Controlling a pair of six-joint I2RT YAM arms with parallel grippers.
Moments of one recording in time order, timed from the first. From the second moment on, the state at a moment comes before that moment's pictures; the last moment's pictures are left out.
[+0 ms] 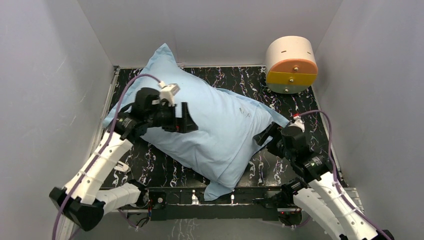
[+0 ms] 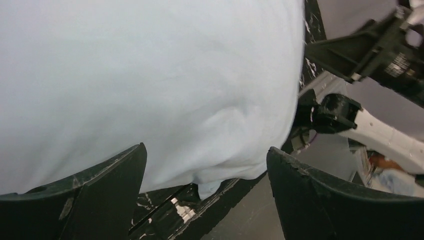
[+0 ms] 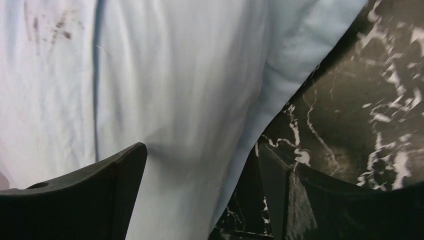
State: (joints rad) left arm -0.43 1.03 1.14 -0.79 0.43 -0.42; right arm 0.52 0.60 0.66 -0.69 0.15 0.85
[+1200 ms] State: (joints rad) left arm -1.16 1.62 1.45 -0.80 -0.41 -0.31; right arm 0.53 0.61 0.49 -0.53 0.11 1.05
